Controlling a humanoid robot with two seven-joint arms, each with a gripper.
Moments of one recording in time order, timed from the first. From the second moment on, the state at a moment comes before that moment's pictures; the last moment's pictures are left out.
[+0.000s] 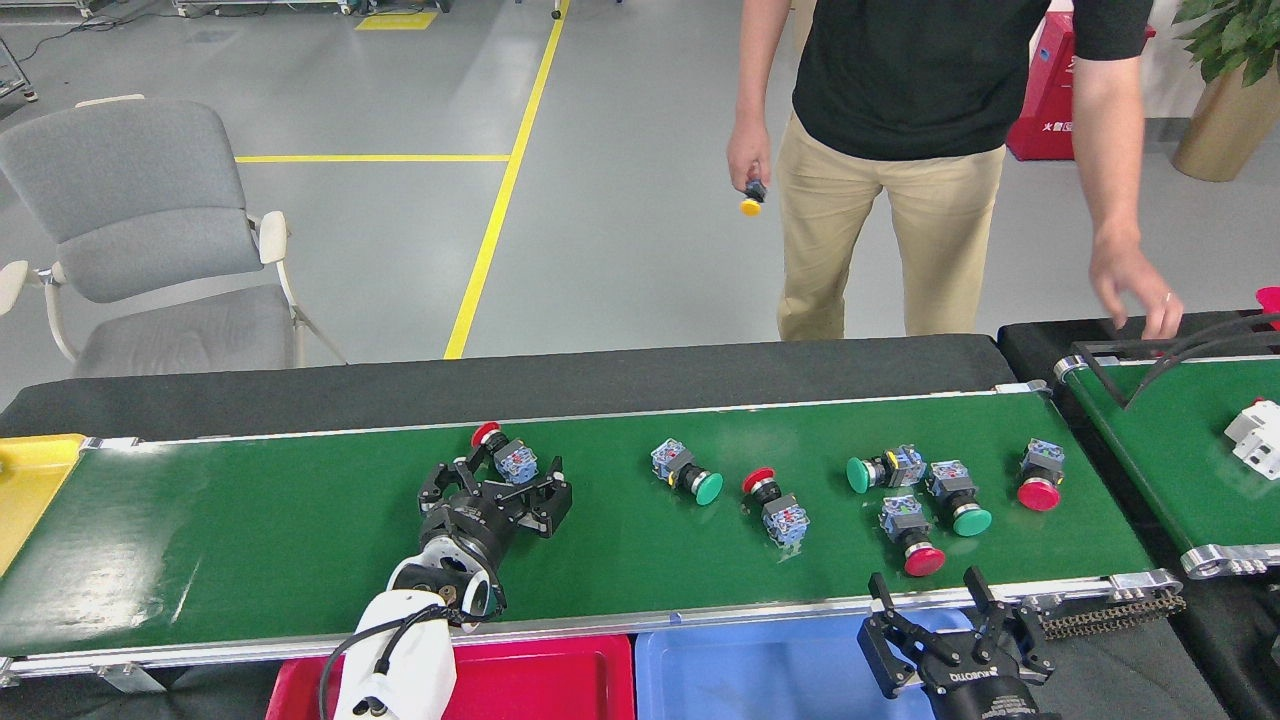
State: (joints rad) left arm -0.48 -0.10 -0.05 -0.91 -1.67 -0.10 -0.11; right arm 0.08 0.03 0.03 -1.60 1.42 -0.04 0.06
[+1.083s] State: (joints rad) left arm 0.25 -0.01 0.19 -1.76 -1.46 -0.78 -0.10; right arm 0.00 -0.02 0.19 -1.62 1.37 -0.63 0.09
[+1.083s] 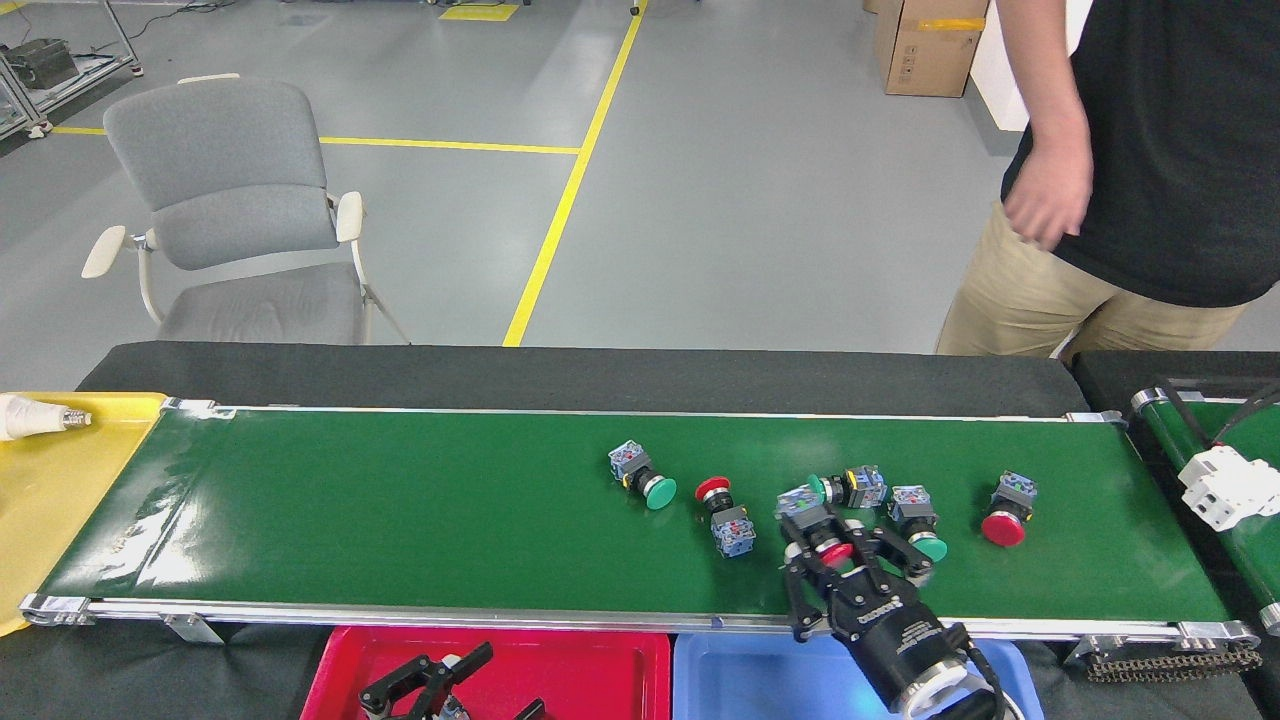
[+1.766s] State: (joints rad) left arm 0.19 0.02 0.35 -1.72 -1.46 -0.56 -0.09; right arm 0.13 0.03 0.04 -1.63 1.36 -0.38 0.01
